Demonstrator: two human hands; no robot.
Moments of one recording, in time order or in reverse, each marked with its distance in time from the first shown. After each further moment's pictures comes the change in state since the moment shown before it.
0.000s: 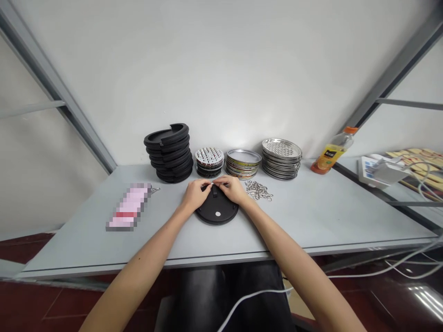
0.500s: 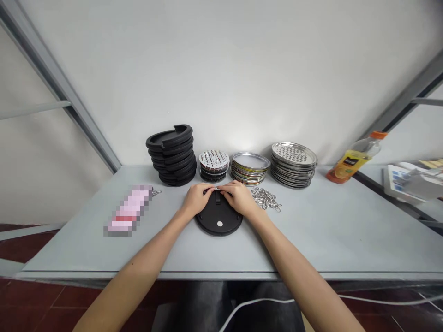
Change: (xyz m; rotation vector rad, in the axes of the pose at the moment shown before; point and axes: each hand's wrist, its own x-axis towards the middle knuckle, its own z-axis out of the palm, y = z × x) left_hand 0.006 -0.003 -0.002 0.046 -0.021 0.030; right_hand -0.004 -0.011 -0.013 -0.372 -0.125 -0.083
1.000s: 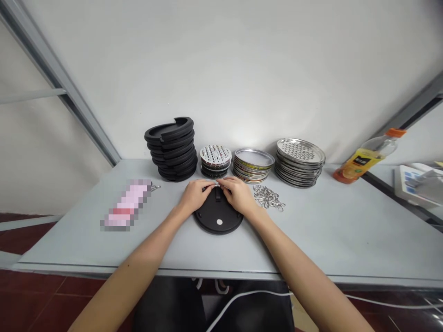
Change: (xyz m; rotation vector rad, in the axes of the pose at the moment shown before) left_hand -0.002 0.000 -0.004 0.006 -0.019 0.016; right_hand 0.002 0.000 0.007 0.015 0.038 0.023
